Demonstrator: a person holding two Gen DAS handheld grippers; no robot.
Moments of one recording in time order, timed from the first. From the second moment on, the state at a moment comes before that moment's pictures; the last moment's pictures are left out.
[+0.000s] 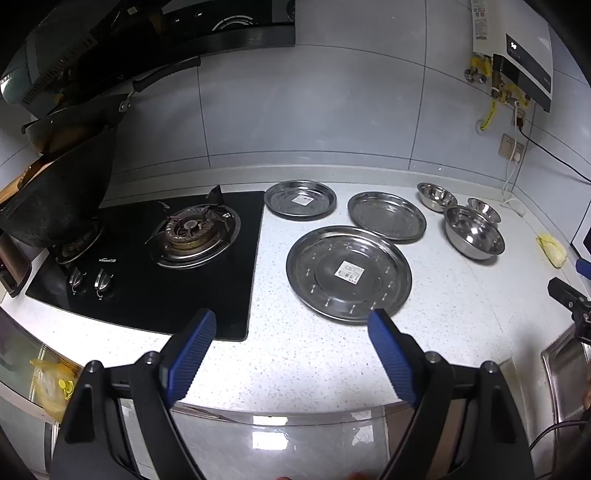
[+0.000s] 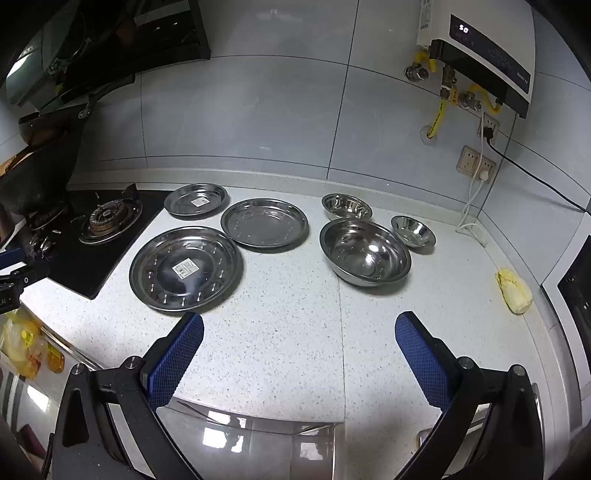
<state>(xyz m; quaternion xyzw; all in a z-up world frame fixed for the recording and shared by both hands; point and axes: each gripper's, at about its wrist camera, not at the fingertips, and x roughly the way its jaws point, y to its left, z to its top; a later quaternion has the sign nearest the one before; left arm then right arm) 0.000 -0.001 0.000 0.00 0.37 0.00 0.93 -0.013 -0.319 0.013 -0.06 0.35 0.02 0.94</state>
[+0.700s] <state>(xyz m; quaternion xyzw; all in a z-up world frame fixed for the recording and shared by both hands) 0.001 -0.006 -0.005 0.00 0.37 0.00 0.93 -0.014 -0.320 0.010 -0.05 0.35 0.02 0.93</state>
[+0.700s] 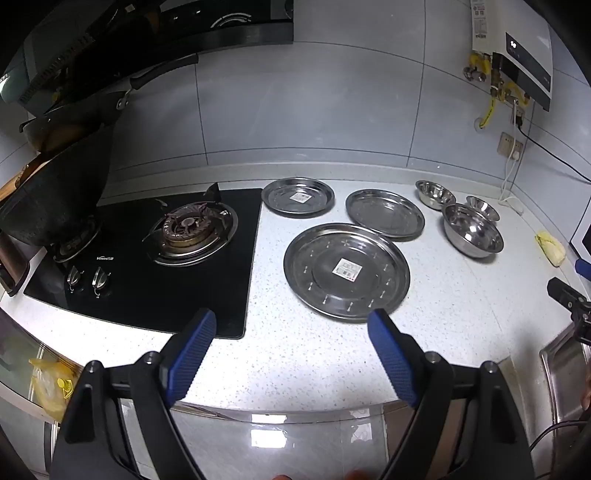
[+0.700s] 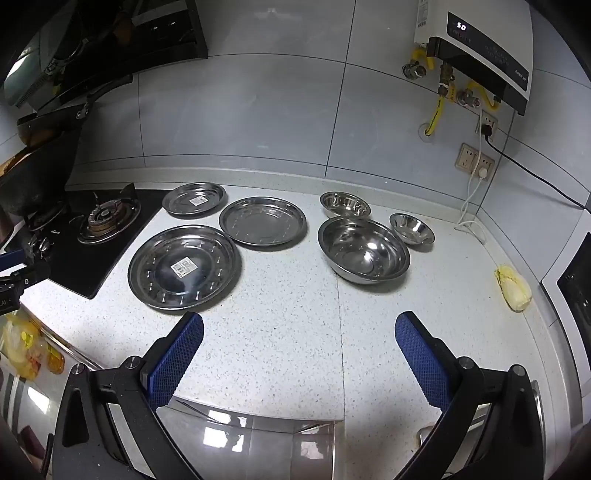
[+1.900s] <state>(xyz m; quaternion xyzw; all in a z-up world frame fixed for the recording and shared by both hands) 0.007 0.001 -0.011 -0.01 0.38 0.00 0.92 -0.004 -0.308 0.006 -0.06 0.35 0.04 0.93</state>
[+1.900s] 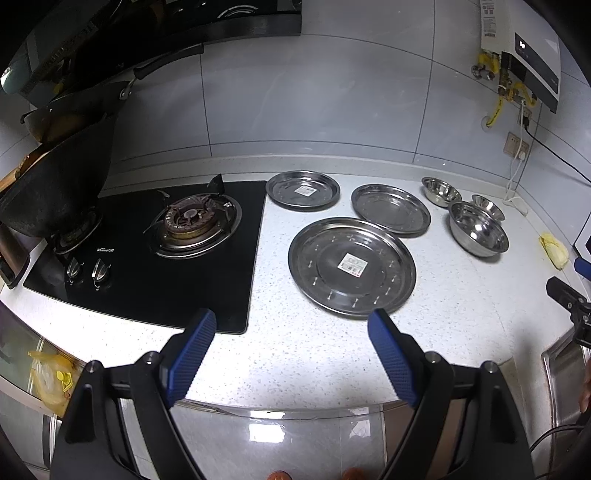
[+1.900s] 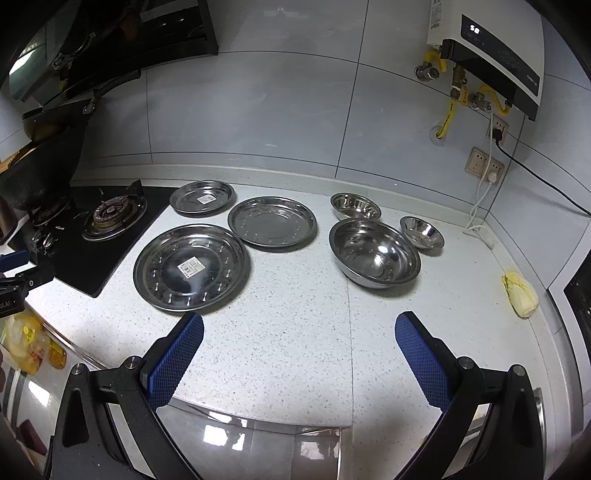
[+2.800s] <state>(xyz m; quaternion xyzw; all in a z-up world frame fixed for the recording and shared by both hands) 0.106 0.003 -0.051 -0.04 0.42 0.03 0.90 0.079 -0.251 -0.040 -0.05 0.39 0.10 0.91</state>
